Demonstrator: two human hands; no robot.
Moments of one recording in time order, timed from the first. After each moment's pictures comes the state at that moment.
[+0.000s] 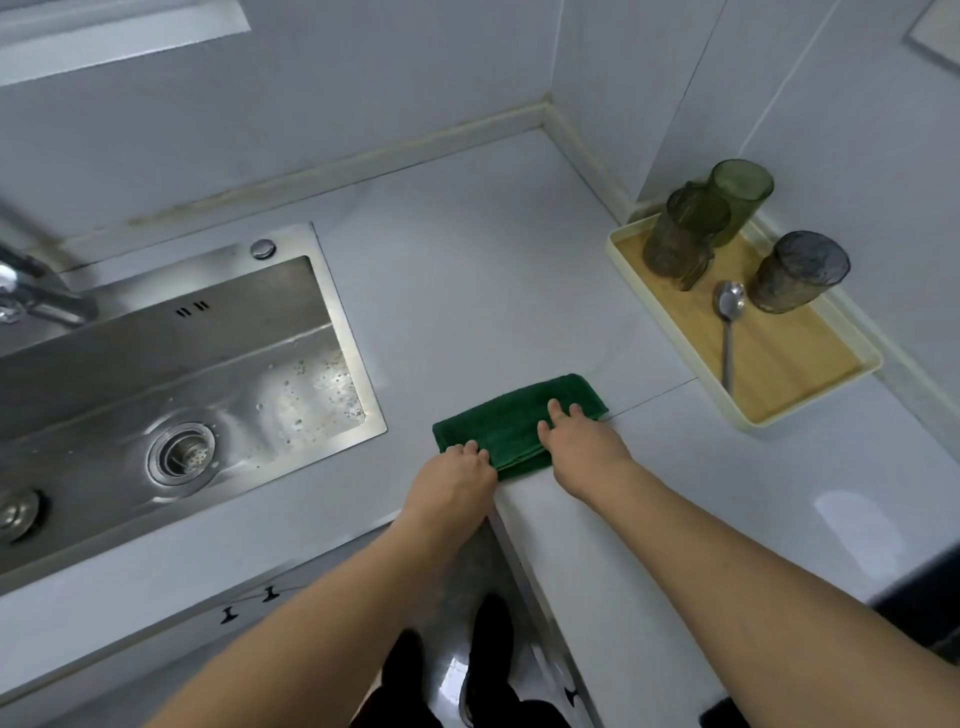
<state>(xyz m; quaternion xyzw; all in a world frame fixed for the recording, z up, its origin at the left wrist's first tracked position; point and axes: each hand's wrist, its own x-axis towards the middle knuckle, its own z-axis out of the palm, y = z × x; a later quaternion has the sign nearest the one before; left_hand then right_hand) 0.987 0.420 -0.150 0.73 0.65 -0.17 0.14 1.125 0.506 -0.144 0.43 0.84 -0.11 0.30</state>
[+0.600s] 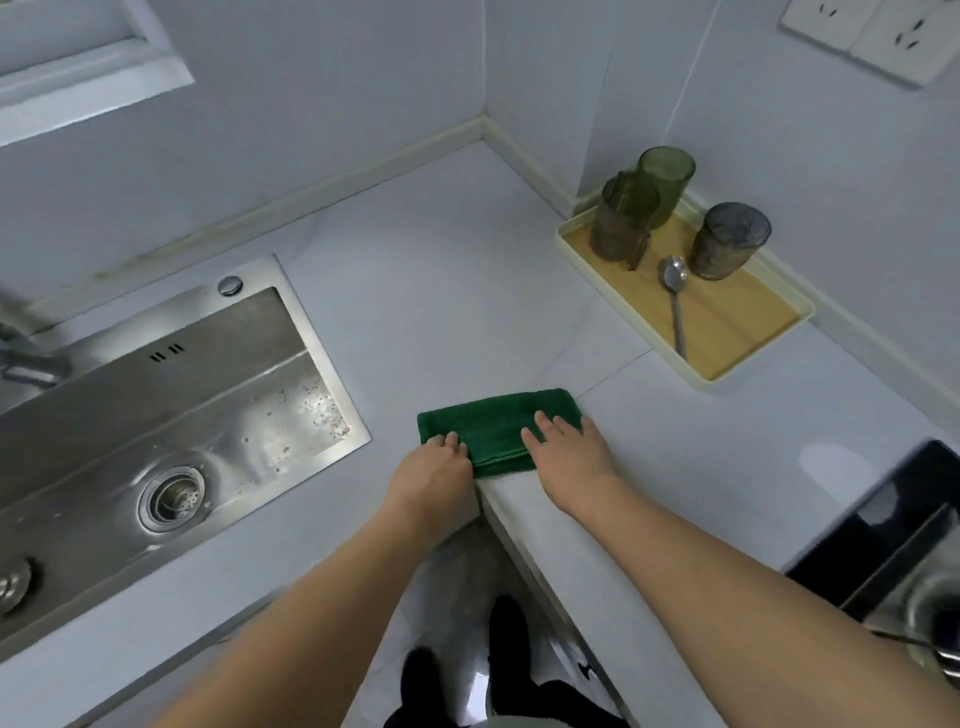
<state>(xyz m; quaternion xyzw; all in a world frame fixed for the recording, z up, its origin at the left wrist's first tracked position) 0.977 0.409 -0.131 0.74 0.62 -0.21 0.14 1.137 0.459 -0.142 0.47 0.82 -0.10 0.31</state>
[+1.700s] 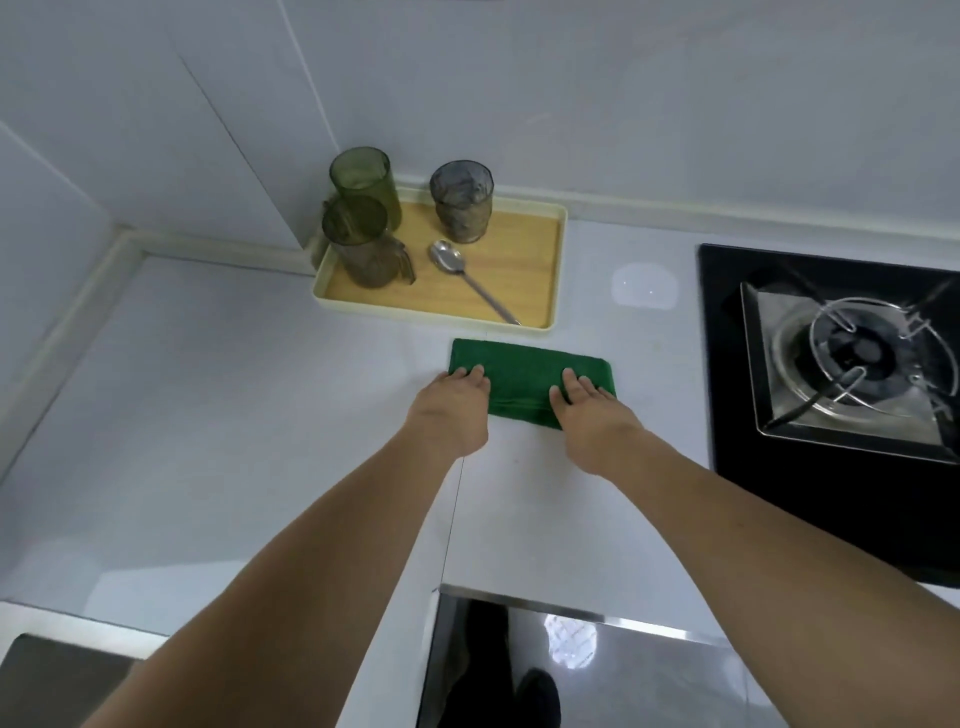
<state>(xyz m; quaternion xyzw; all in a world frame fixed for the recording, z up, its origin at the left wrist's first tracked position) 1.100 0.600 -0.144 0.92 0.28 -0.28 0.09 1.231 0.481 -0.153 0.78 0.52 -0.27 0.19</state>
